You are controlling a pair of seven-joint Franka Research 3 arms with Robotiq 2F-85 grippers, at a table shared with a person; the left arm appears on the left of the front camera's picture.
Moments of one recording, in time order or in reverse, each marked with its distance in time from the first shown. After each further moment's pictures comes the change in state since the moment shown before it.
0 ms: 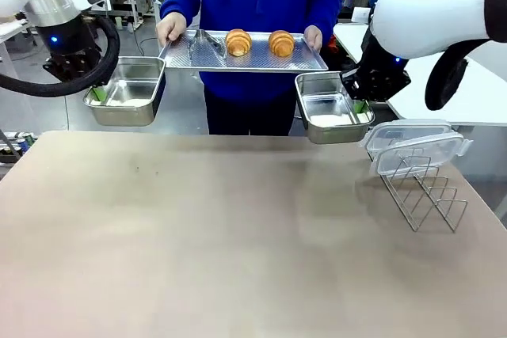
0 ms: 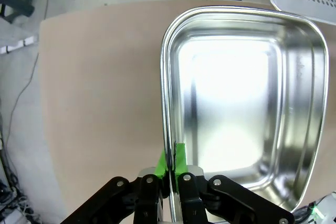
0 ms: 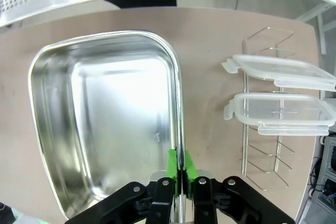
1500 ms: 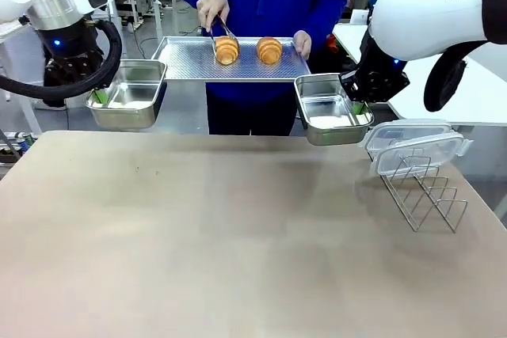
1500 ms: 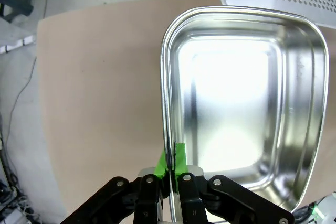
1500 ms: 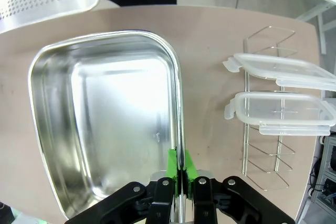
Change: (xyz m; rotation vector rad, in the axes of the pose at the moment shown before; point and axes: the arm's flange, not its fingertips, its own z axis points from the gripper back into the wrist) left arm 0.001 -0.001 -0.006 -0.001 0.006 -0.002; right arm -0.001 0.001 -0.002 -0.001 0.004 0.004
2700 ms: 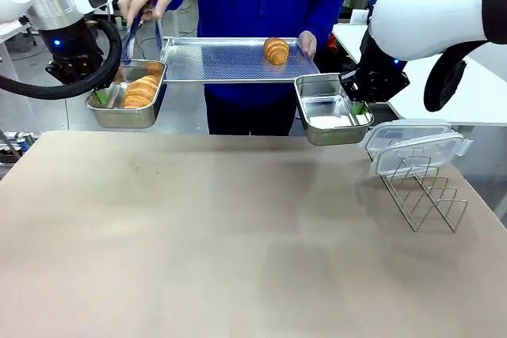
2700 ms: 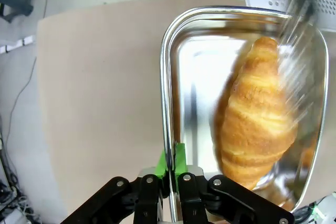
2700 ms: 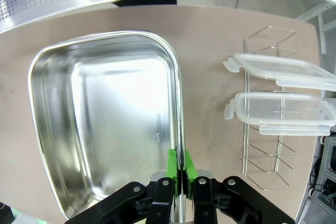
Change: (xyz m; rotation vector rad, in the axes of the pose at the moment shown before) left arm 0.000 0.000 0.000 0.000 0.000 0.000; right arm 0.000 0.000 0.000 0.000 0.000 0.000
